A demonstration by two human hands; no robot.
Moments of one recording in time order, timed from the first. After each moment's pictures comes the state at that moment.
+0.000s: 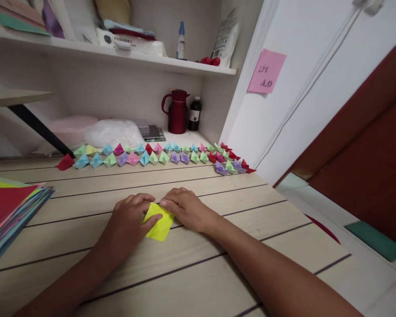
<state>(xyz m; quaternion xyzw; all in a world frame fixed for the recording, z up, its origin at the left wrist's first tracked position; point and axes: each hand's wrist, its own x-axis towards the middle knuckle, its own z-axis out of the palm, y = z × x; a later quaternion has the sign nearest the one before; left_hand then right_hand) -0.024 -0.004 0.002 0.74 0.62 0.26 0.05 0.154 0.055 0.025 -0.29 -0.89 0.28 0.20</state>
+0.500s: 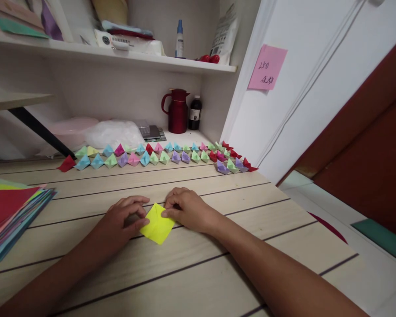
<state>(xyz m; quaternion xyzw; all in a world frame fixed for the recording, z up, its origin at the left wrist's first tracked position) -0.055 -0.008 0.004 0.73 0.59 0.28 0.19 0.155 0.057 0.018 -0.31 -0.87 0.31 0.20</state>
